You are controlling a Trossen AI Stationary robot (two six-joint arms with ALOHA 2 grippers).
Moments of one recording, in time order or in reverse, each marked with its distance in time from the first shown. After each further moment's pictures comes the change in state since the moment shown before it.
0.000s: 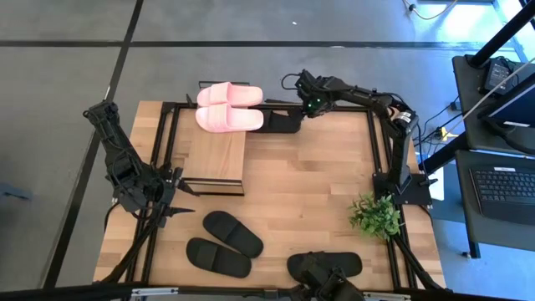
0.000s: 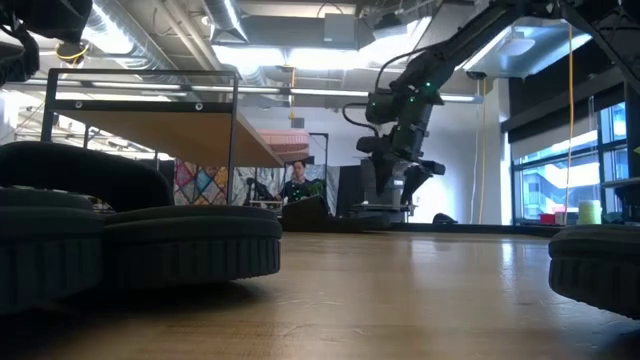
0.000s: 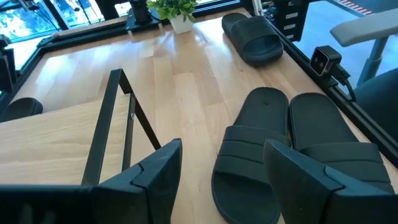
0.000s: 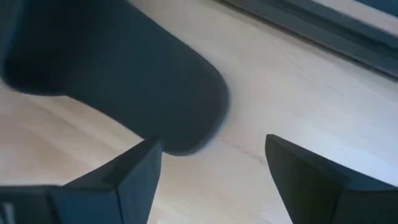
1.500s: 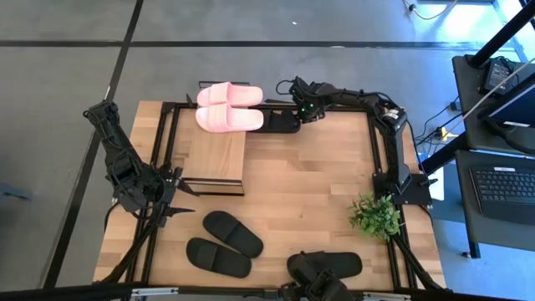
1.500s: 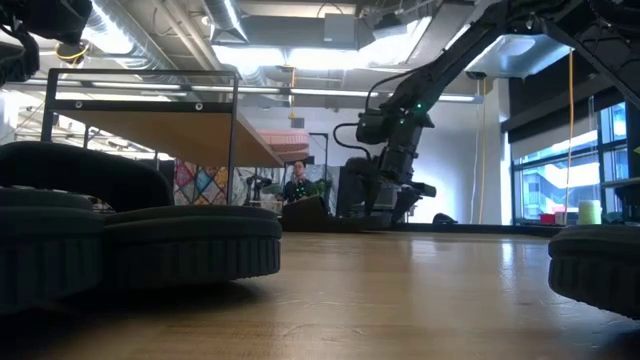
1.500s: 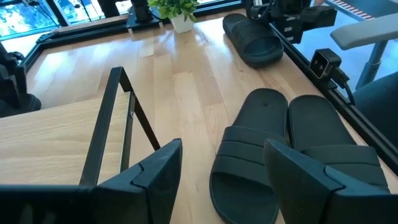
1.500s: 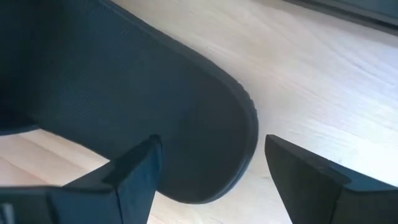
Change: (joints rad) left arm 0.000 0.000 0.000 0.000 0.000 -0.022; right arm 0.015 0.116 -0.002 0.110 -0.037 0.113
